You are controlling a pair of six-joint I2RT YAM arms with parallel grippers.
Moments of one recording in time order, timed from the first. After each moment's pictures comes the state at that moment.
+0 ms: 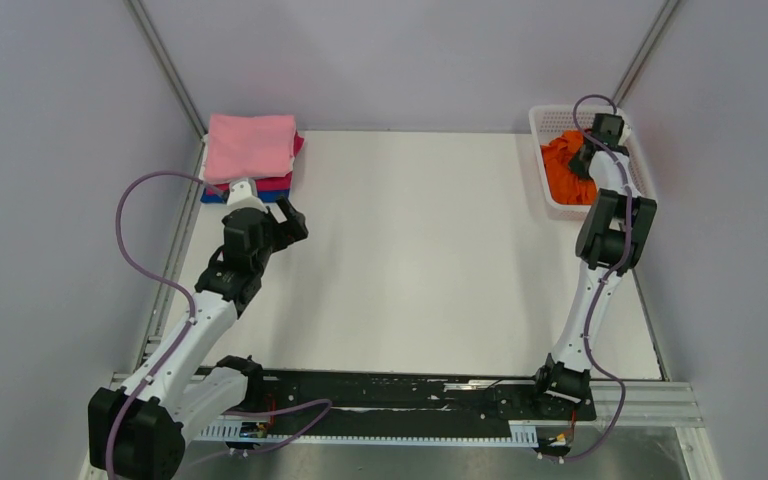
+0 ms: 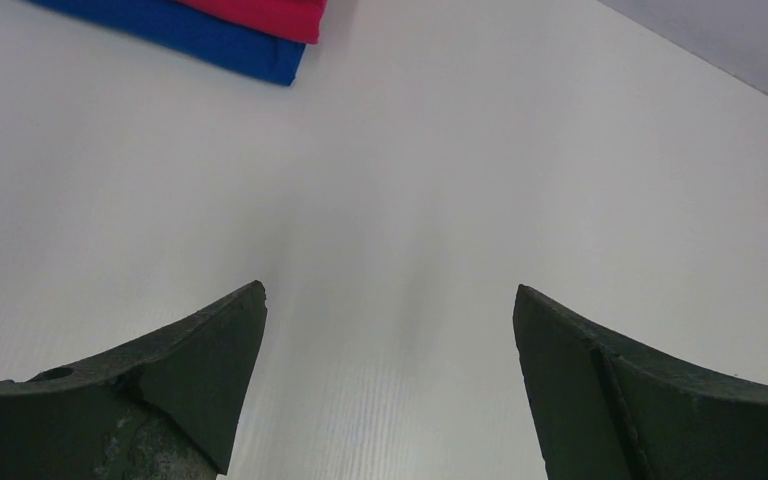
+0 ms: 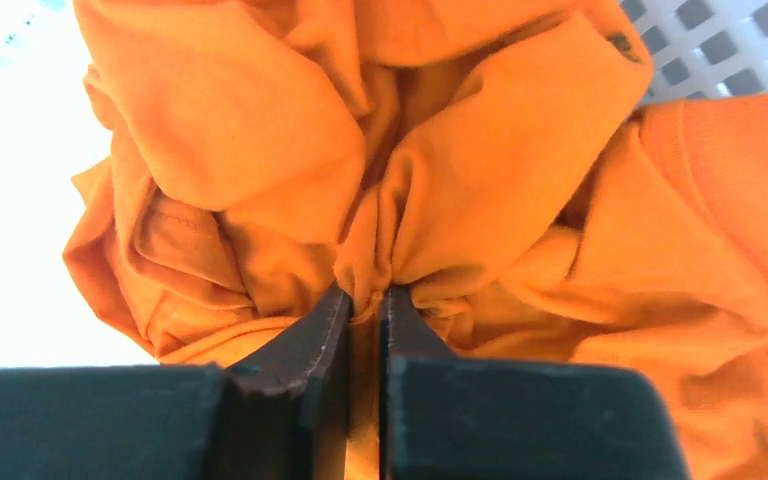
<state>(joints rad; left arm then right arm) -0.27 0.94 0.66 -0.11 -0.25 -0.51 -0.29 2.41 2.06 -0.44 0.14 0.36</state>
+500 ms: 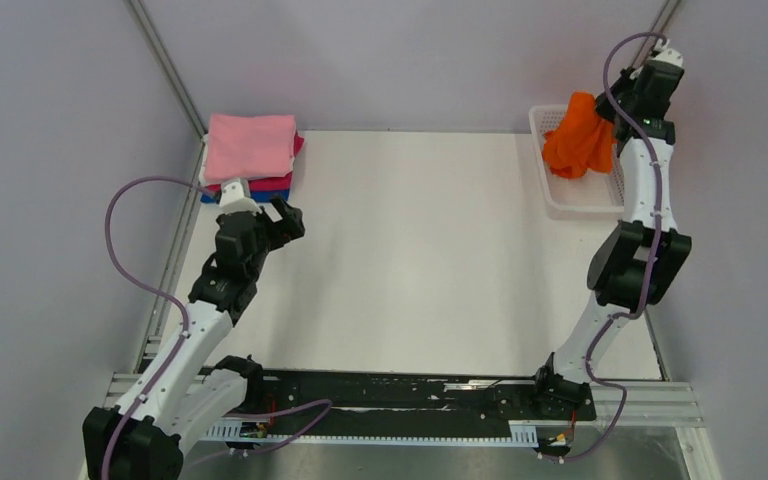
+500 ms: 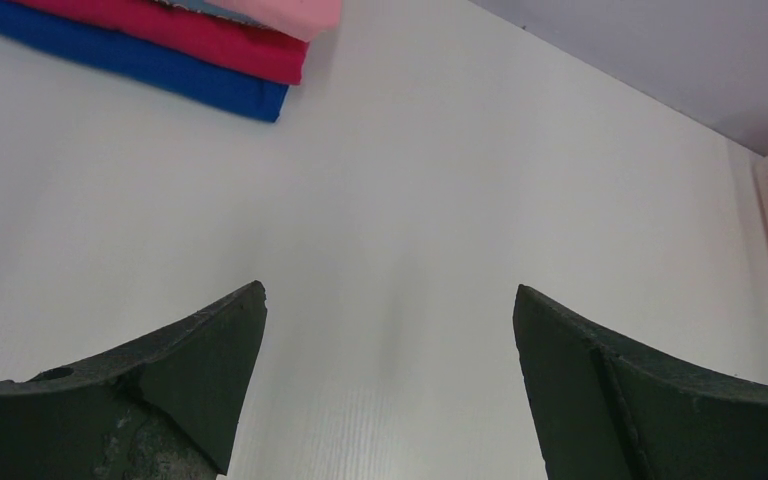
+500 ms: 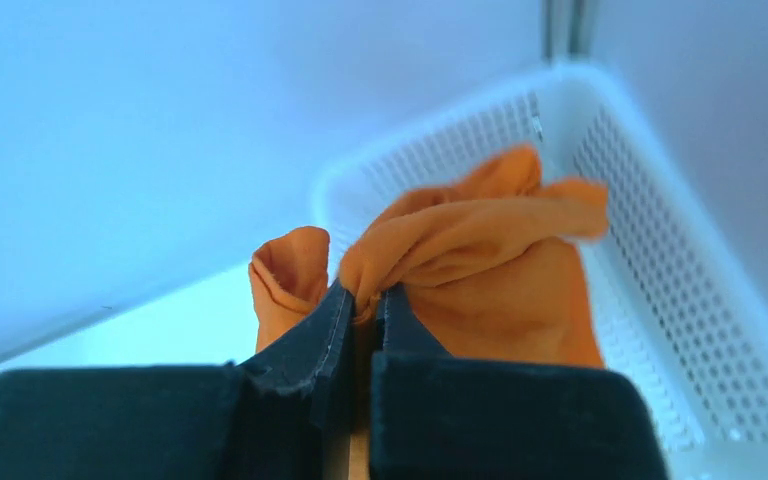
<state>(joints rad) -0.27 0.87 0.65 -0.09 -0.24 -0.51 -0.29 2.03 1.98 -0.36 -0.08 0.32</state>
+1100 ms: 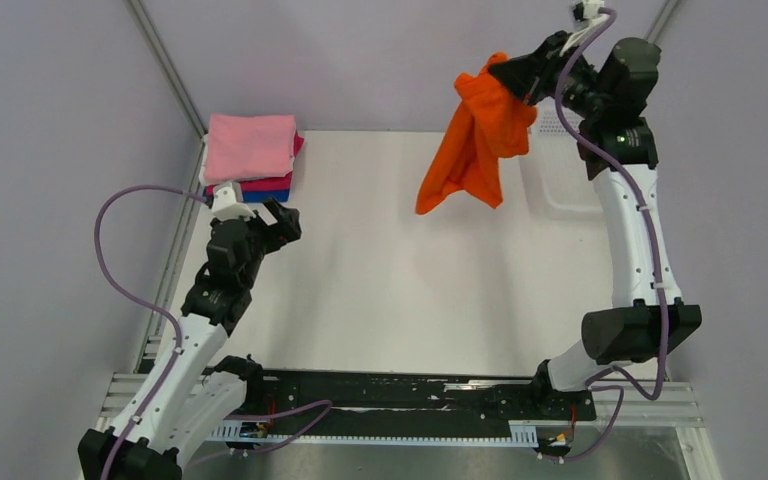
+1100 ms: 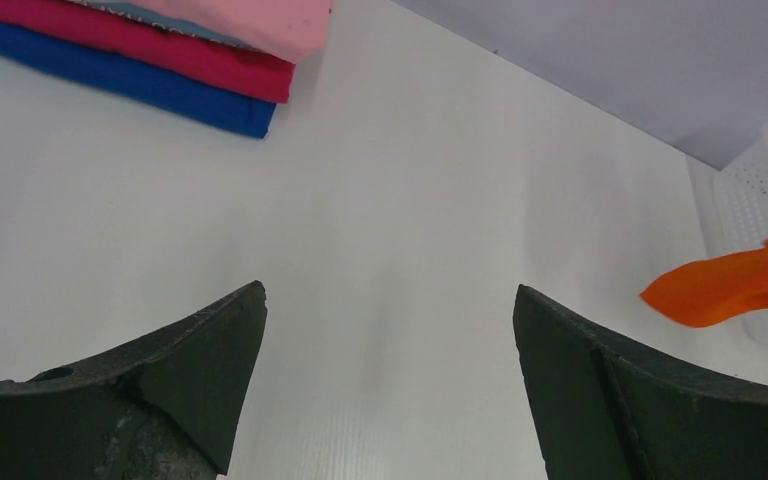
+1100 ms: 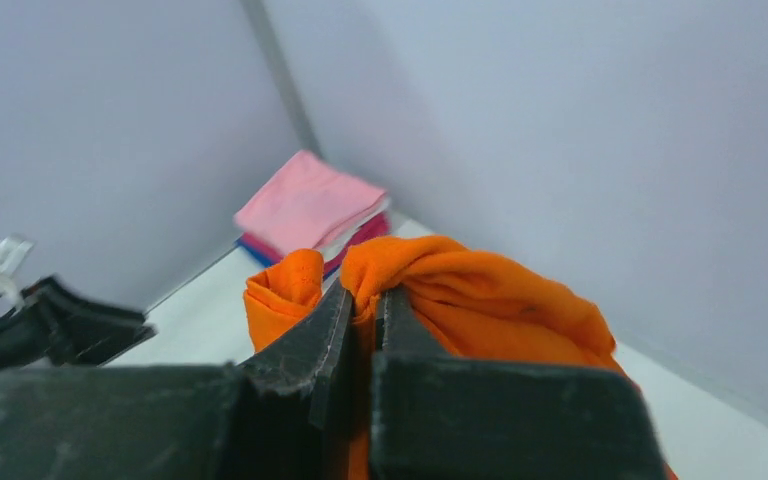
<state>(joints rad) -0.27 0.77 0.63 -0.10 -0.23 -0.52 0.01 1.57 1.91 -0.19 -0.71 0.29</state>
